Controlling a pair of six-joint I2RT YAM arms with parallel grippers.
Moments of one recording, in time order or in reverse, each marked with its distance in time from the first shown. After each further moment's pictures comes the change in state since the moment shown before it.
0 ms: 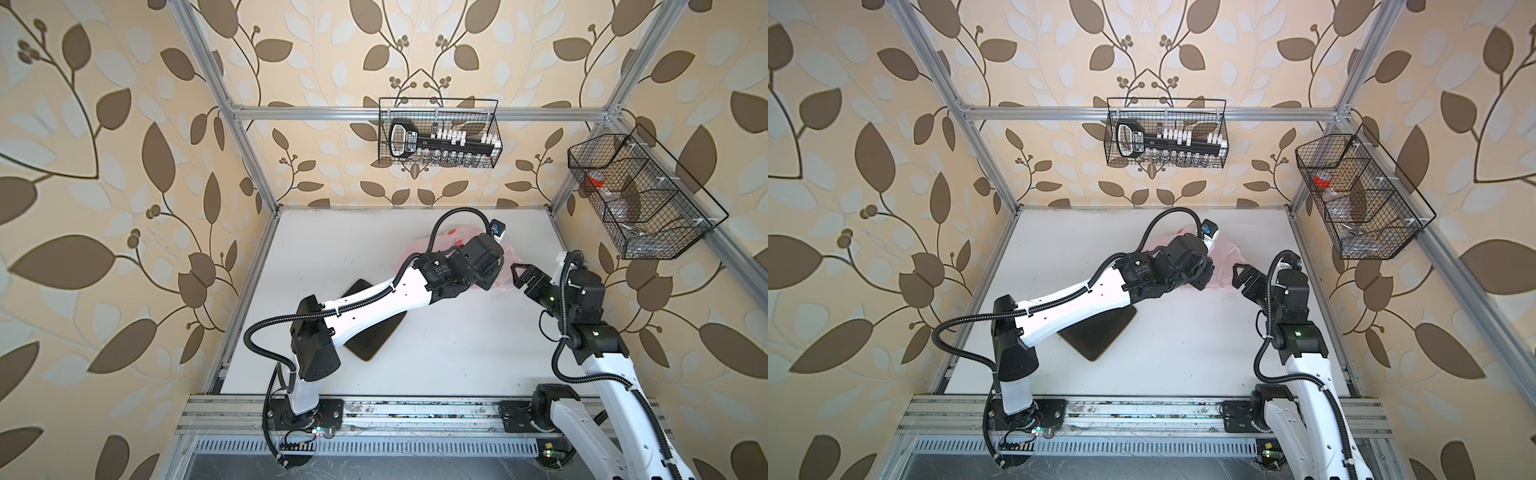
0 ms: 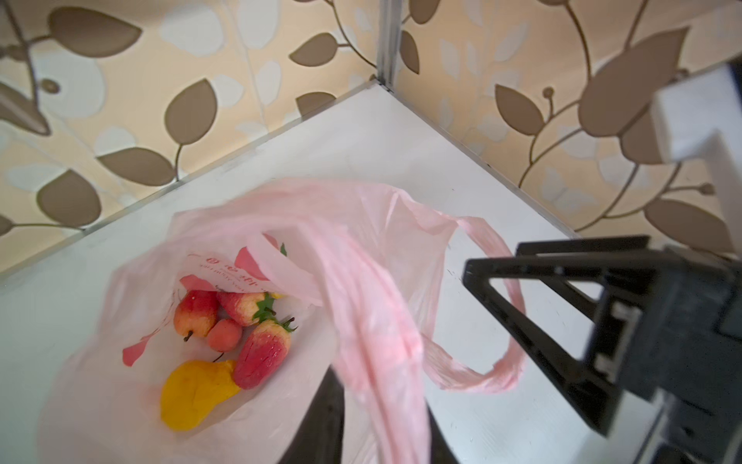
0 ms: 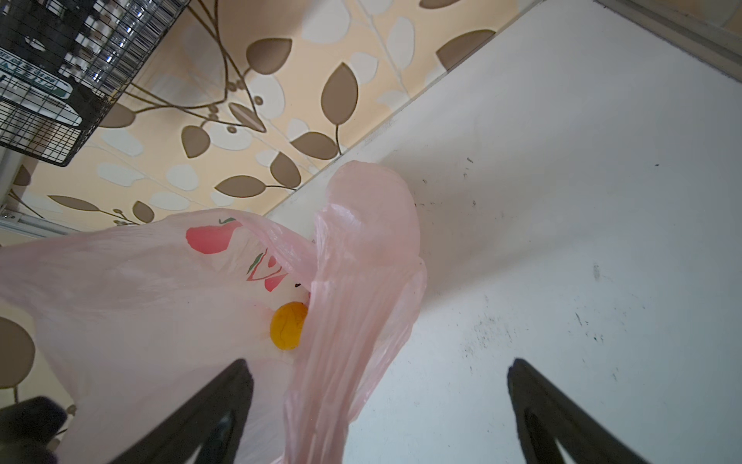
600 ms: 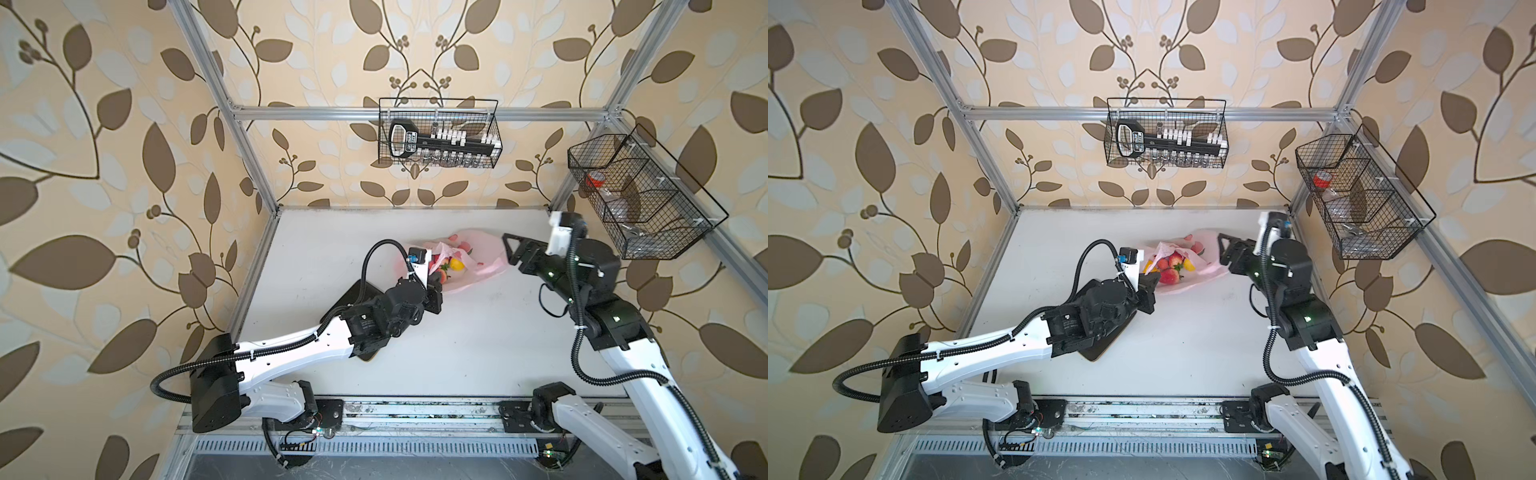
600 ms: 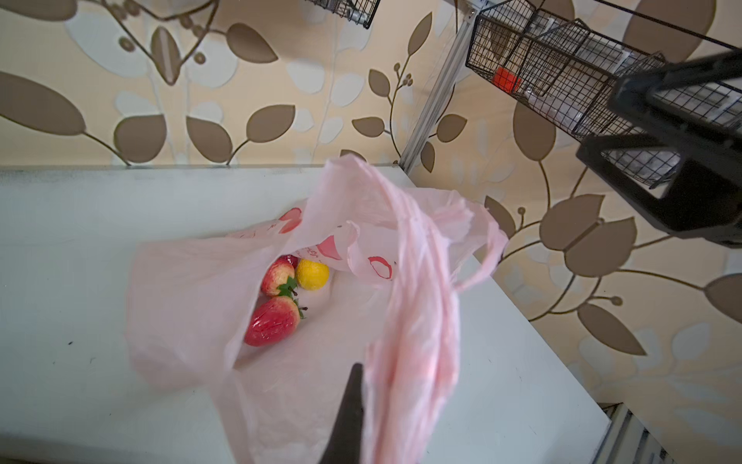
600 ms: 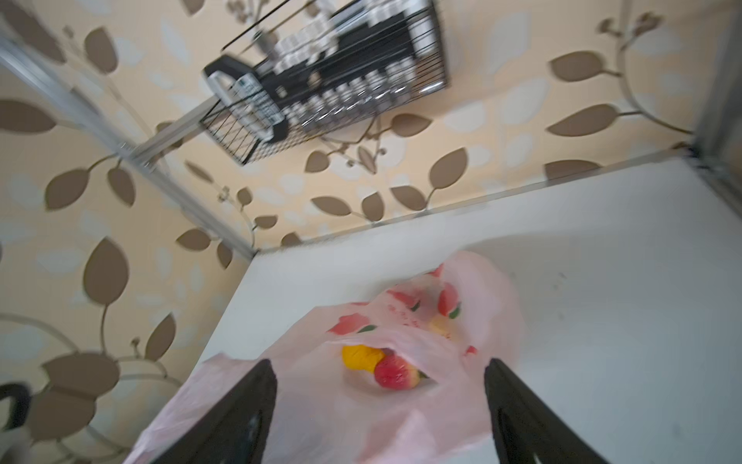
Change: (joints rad) left arm 0.000 -0.605 -0.929 0.616 -0.067 -0.249; right arm 0.419 0.182 0.425 -0.093 0.185 -0.209
